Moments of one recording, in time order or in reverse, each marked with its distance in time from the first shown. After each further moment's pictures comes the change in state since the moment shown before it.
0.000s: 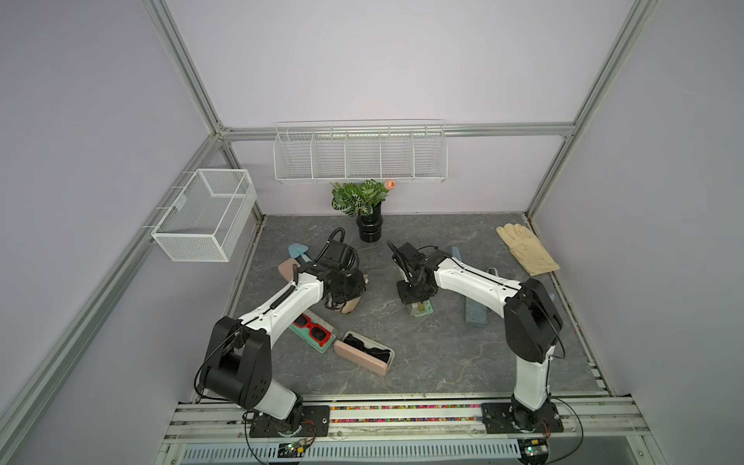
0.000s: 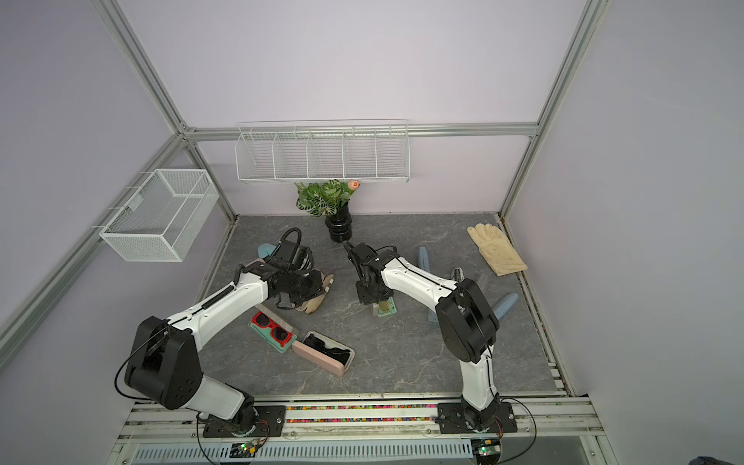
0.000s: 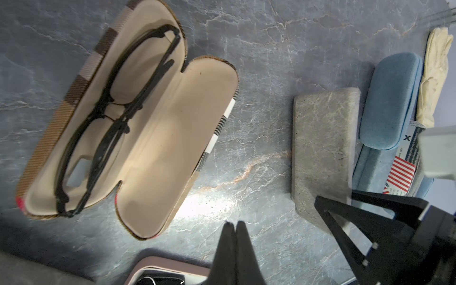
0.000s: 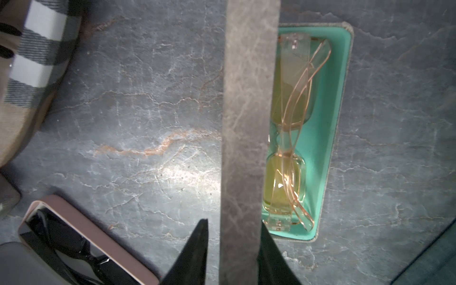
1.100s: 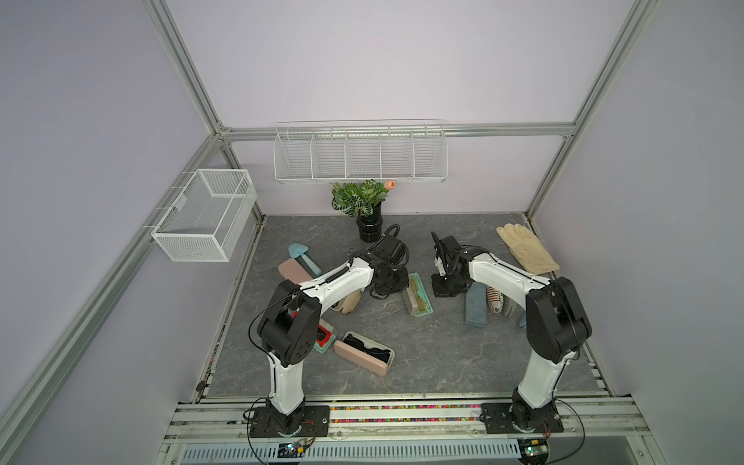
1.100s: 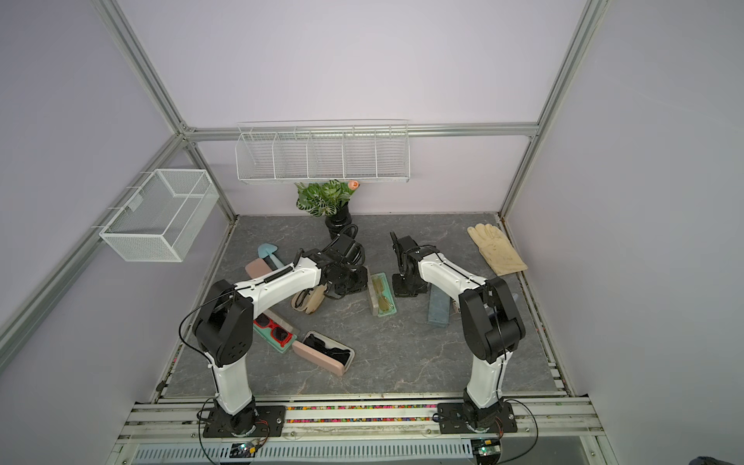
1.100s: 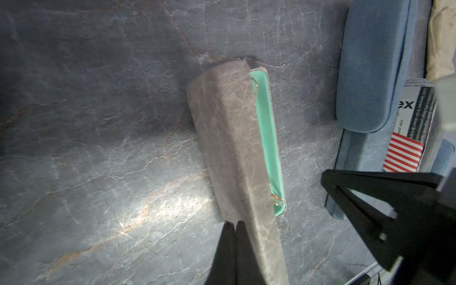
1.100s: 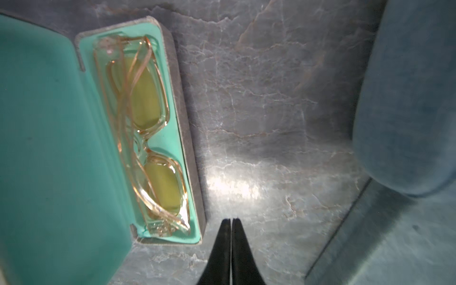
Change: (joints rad) left arm -0.254 0.374 0.366 -0.021 -0.045 -0.037; right arm -0.286 -0.078 -0.211 0.092 -0.114 -0.125
